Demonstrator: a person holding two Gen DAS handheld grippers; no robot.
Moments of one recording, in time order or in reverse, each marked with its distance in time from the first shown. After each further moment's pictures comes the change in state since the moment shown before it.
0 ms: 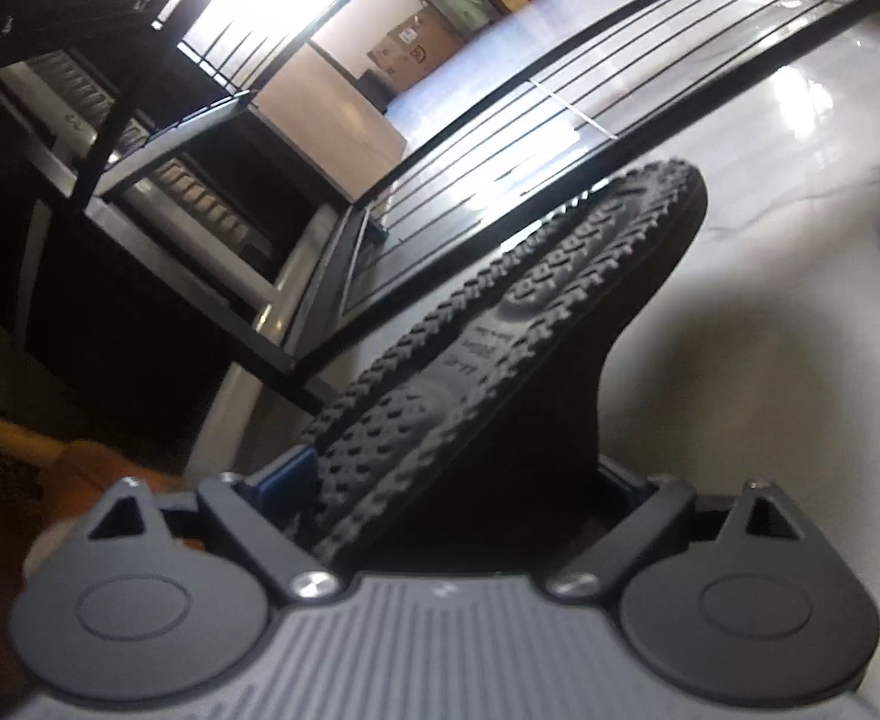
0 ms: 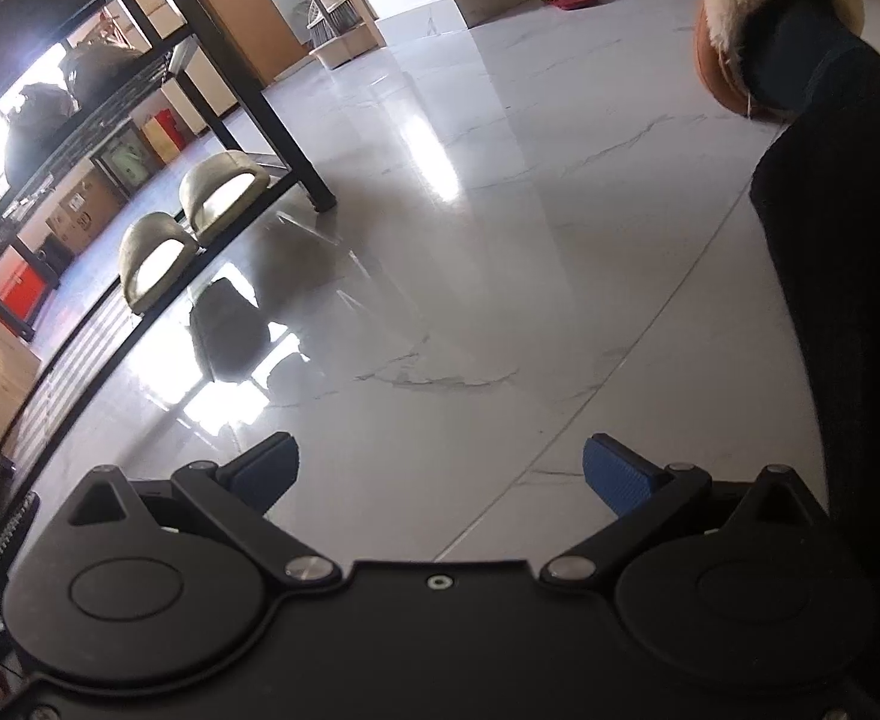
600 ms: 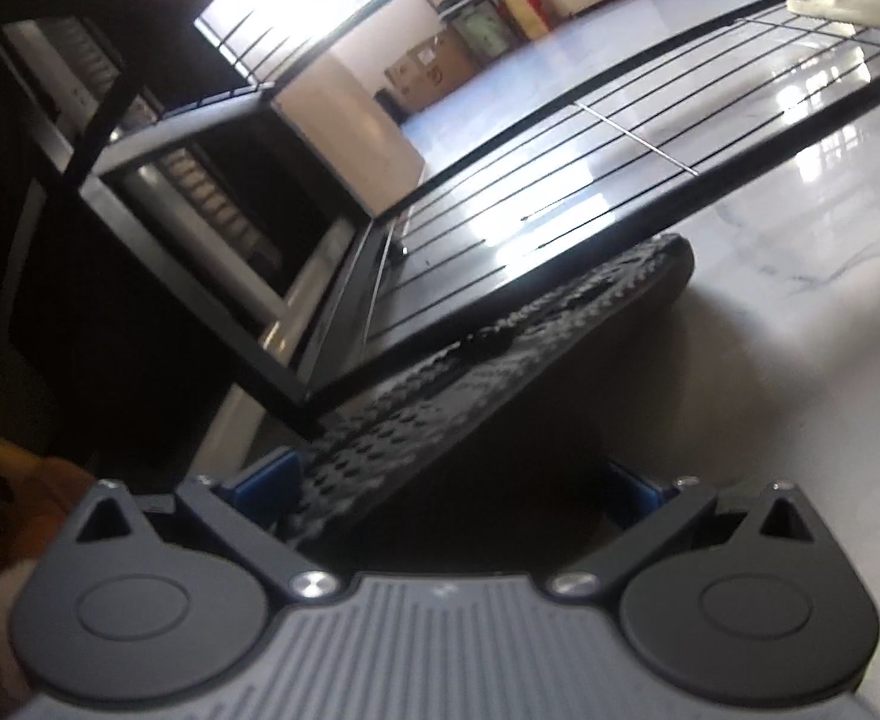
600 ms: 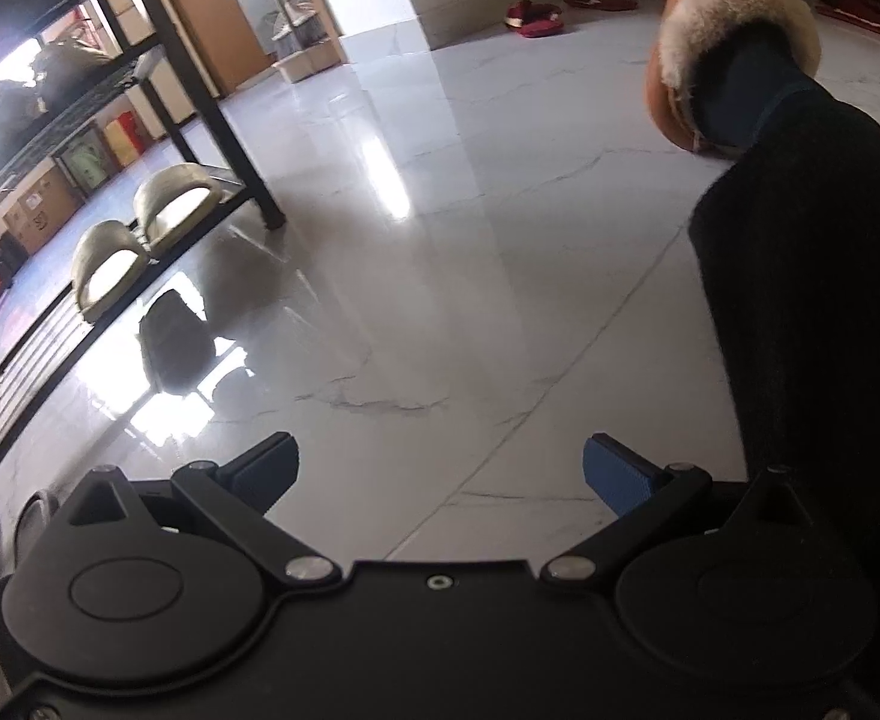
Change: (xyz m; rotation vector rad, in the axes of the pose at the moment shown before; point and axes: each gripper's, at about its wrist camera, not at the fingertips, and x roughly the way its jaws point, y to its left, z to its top) left arm 0.062 0.031 0.014 -0.007 -0.088 0.014; right arm -0.010 -0.003 0.000 -0.050 -0.044 -0.112
